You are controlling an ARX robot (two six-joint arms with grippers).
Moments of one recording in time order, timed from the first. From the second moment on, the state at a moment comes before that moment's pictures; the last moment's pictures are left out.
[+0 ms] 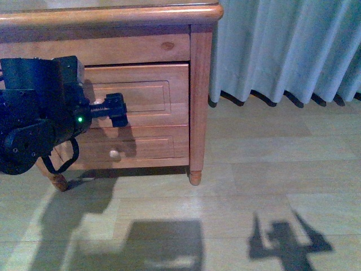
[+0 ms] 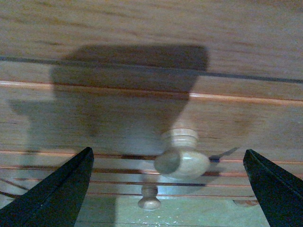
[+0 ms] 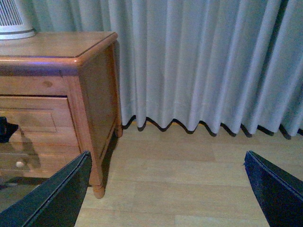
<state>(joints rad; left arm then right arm) -0.14 2.38 1.16 0.82 -0.05 -0.13 0.00 0.00 0.01 0.00 0.00 0.00</state>
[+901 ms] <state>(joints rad) -0.16 2.35 1.08 0.91 -0.07 -0.12 0.00 0.00 0.01 0.00 0.00 0.00</state>
